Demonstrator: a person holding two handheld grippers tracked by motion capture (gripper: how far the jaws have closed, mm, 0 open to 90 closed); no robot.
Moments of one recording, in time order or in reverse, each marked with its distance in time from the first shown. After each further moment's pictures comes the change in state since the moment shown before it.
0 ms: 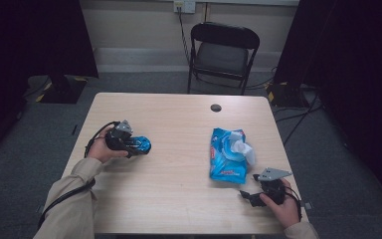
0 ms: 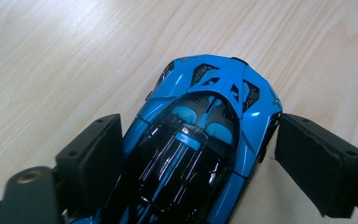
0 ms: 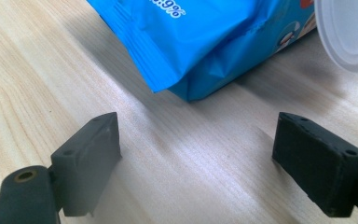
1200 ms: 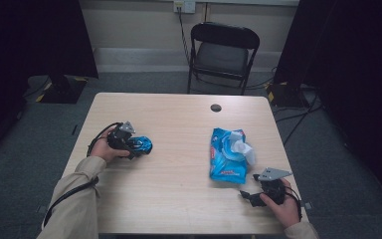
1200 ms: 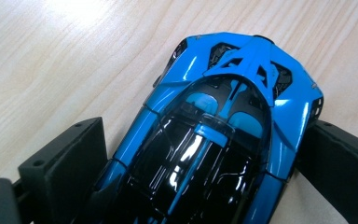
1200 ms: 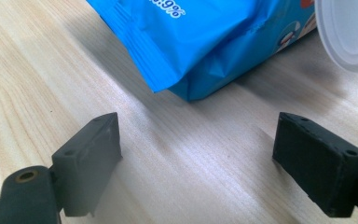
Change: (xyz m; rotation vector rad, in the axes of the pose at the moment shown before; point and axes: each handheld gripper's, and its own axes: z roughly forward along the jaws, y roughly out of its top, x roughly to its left) left arm 0.005 -0.003 0.019 0.040 -0.009 -0.006; right arm 0.000 0.000 0.000 0.000 0.003 0.001
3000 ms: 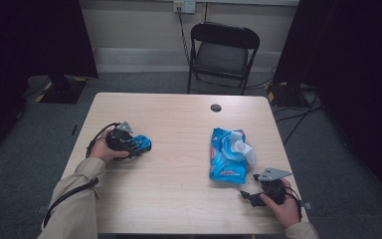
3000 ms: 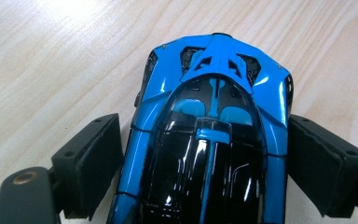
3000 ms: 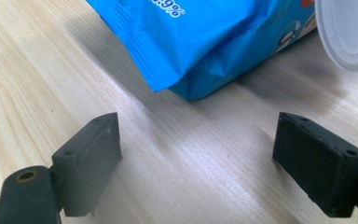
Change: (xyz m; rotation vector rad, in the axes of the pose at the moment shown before) left arm 0.002 -0.006 -0.003 -0.032 -0.037 -0.057; right arm 0.000 0.000 0.000 -0.001 0.002 -0.002
